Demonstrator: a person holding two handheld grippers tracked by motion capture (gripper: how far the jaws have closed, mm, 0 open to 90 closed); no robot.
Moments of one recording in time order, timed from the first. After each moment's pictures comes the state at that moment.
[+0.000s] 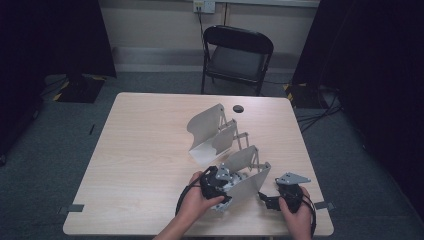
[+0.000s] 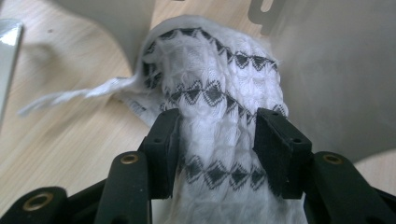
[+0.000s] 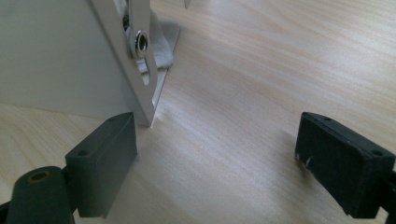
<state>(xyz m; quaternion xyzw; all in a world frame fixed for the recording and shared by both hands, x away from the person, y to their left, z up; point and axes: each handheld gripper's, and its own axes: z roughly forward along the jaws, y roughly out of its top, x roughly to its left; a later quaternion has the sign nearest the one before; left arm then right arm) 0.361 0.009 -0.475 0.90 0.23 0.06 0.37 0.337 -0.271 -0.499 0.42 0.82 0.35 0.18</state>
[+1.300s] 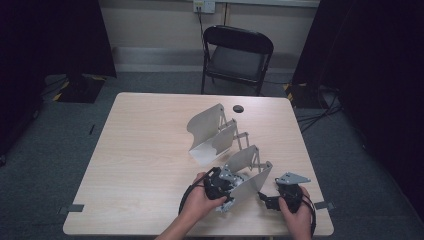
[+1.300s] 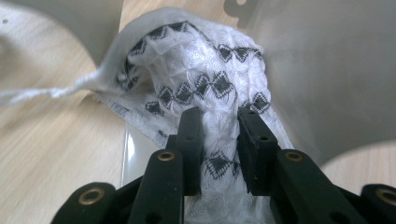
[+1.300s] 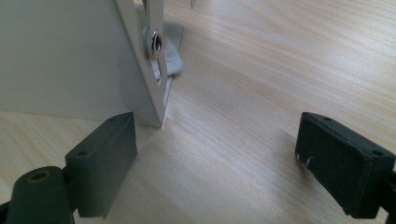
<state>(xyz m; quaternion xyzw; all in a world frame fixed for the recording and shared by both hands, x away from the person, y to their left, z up) 0.359 0.000 -0.476 0.91 0.22 0.02 0.36 0.337 -0.271 -0.499 0.42 0.82 0.35 0.18</state>
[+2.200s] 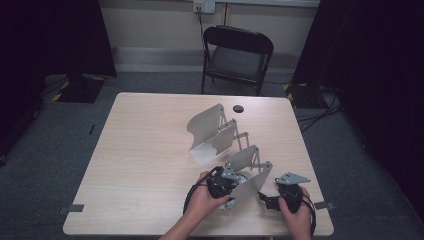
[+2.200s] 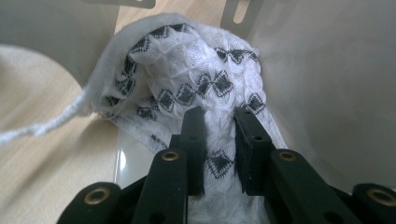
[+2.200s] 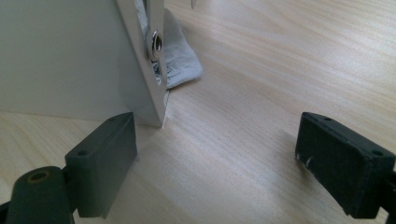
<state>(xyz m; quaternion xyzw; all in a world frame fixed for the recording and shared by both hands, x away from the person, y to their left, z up) 0.363 -0.011 -0.479 0.89 0.23 0.01 0.38 0.337 -0.271 -0.499 0.42 0.82 0.35 0.18</state>
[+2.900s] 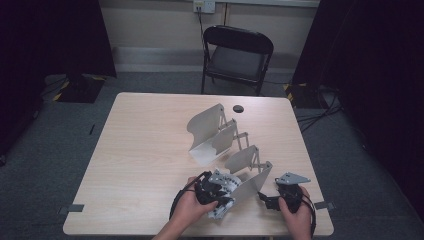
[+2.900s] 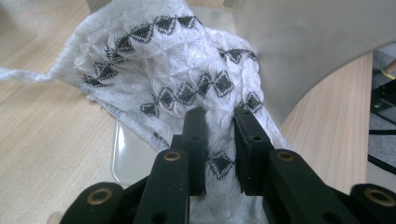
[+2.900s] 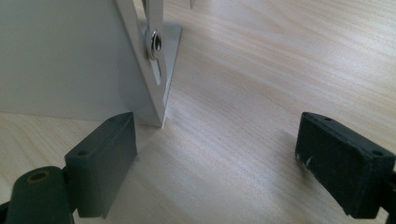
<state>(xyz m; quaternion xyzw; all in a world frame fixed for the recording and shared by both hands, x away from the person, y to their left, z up) 0.346 0.020 -0.477 0.90 0.24 0.00 0.37 0.337 -0.271 -0.499 0.42 0.82 0.35 0.18</state>
